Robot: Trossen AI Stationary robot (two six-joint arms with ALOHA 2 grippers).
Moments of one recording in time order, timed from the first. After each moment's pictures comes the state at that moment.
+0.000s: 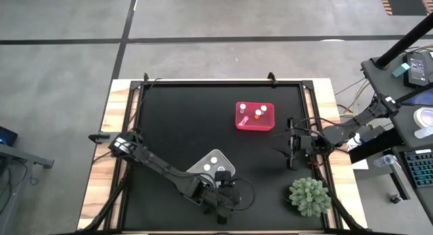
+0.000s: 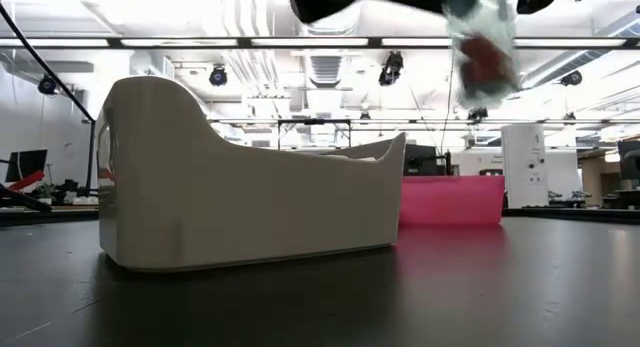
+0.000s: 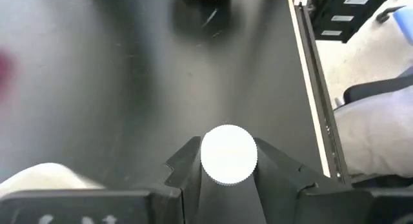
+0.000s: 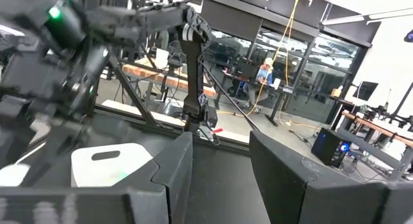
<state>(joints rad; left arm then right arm) -0.52 2.07 1.75 -0.45 -0.33 -0.43 0.49 0.66 0.34 0.43 0.47 -0.35</state>
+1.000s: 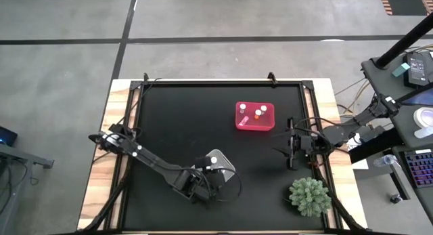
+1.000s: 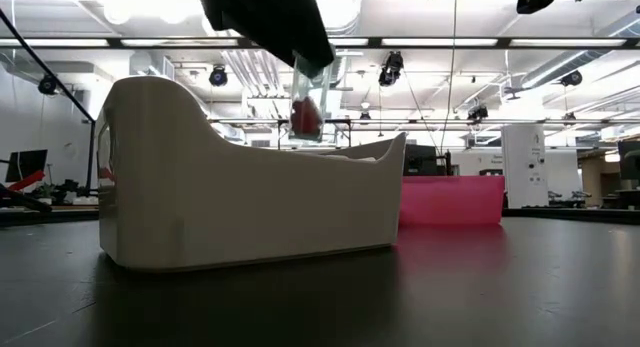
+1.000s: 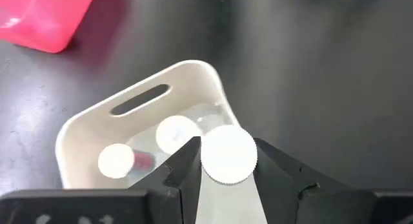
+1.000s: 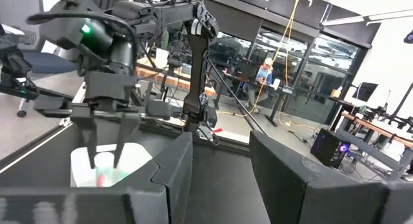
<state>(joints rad) -0.52 1.92 1.61 -0.75 -0.51 -0.62 0.49 0.66 0.34 0.43 0.47 -0.36</state>
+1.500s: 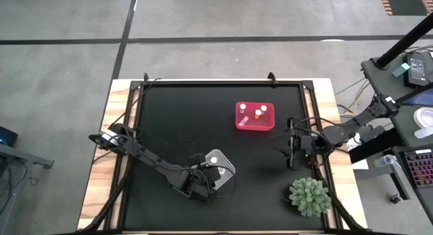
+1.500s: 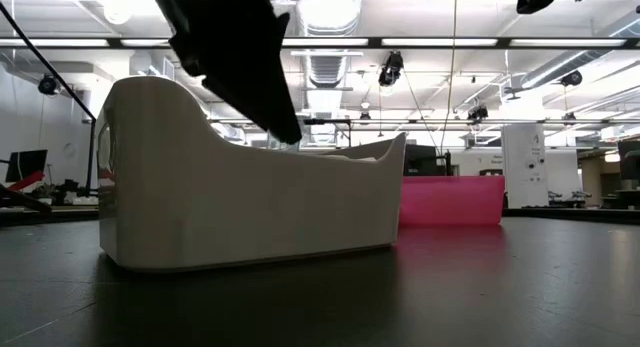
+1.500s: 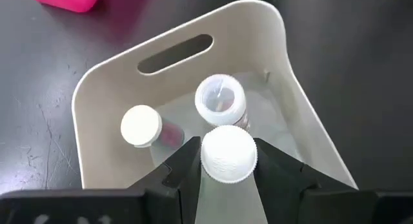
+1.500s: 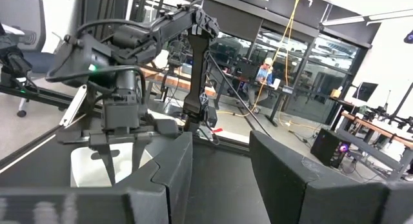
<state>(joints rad) -0.51 1.92 1.44 -0.69 -0.58 -0.70 0.49 0.66 0.34 0.43 0.47 -0.36</state>
